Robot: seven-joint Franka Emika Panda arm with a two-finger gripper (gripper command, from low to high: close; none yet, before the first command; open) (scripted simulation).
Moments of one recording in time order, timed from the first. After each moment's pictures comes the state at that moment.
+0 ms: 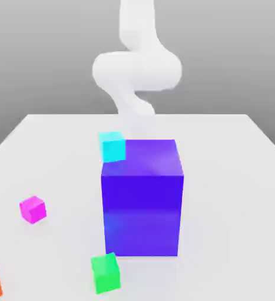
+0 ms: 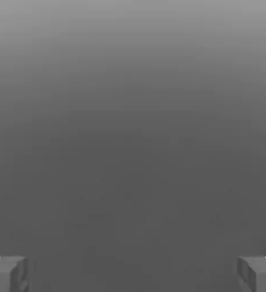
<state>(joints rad) -0.05 -0.75 0.01 -2.33 -0.04 2.33 0.82</state>
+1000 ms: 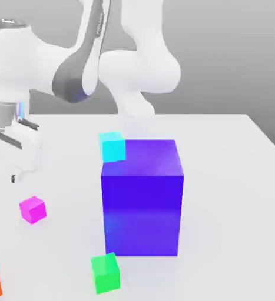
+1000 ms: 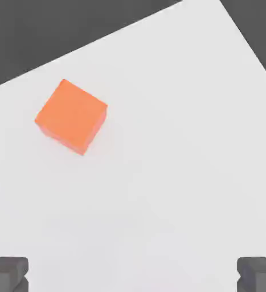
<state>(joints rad) -0.50 -0.12 -0.24 -2.71 -0.28 2.73 0.86</state>
